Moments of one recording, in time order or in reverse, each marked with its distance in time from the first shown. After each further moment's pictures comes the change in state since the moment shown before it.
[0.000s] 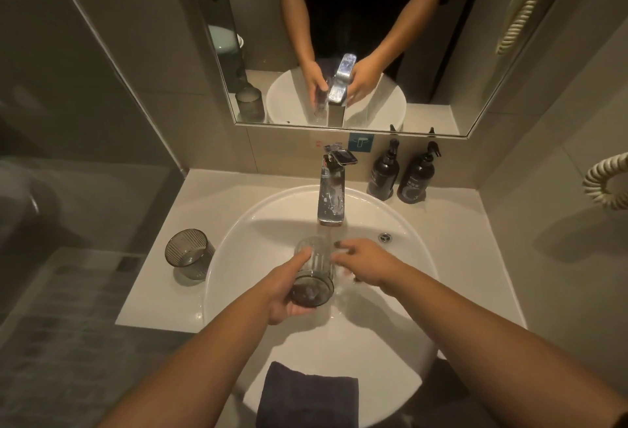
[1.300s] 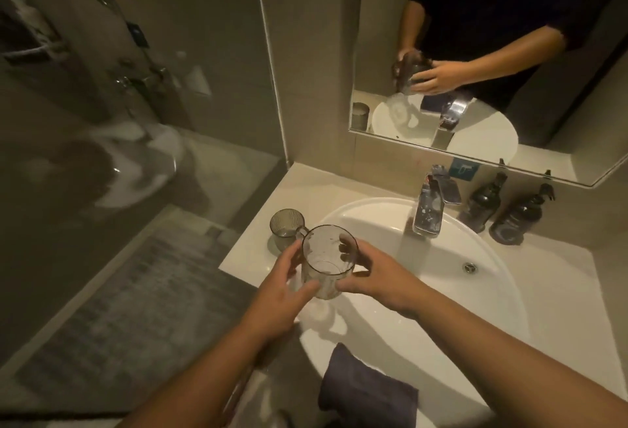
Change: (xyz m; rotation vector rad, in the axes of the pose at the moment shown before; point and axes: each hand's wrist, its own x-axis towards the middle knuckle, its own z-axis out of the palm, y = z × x) left_hand -0.131 -0.067 -0.090 0.342 0.427 0.784; right_hand -0.040 -0.063 0.085 0.095 -0.354 -0.500
